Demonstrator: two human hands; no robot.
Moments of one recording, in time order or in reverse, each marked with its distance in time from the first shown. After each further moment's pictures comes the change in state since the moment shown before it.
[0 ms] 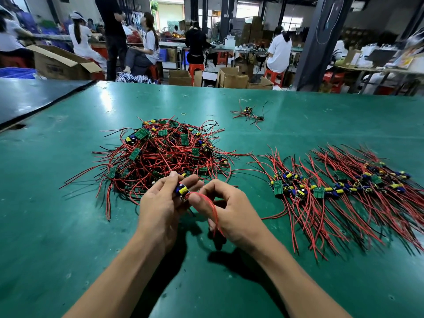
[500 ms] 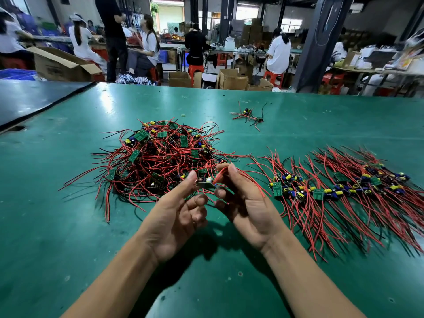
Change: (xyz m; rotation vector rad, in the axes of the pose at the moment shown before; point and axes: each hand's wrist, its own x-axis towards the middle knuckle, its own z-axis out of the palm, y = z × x) left_hand -0.014 0.004 -0.002 0.039 -0.324 -0.318; right_hand 0.008 -0.010 -0.017 0.821 0.027 0.157
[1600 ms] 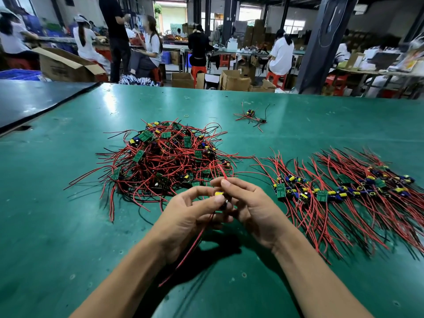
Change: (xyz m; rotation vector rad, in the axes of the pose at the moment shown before) left_hand 0.001 -0.011 -0.003 0.209 -0.123 0.098; right_hand 0.000 -0.006 -0.010 -0.218 -0.037 0.163
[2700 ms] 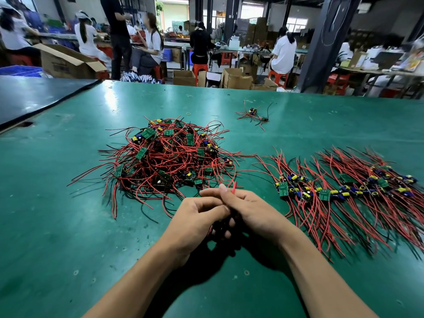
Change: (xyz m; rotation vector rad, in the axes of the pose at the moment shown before) left_hand 0.001 -0.017 0.004 0.293 0.025 0.070; right_hand -0.002 0.009 -0.001 -0.284 -0.071 0.088
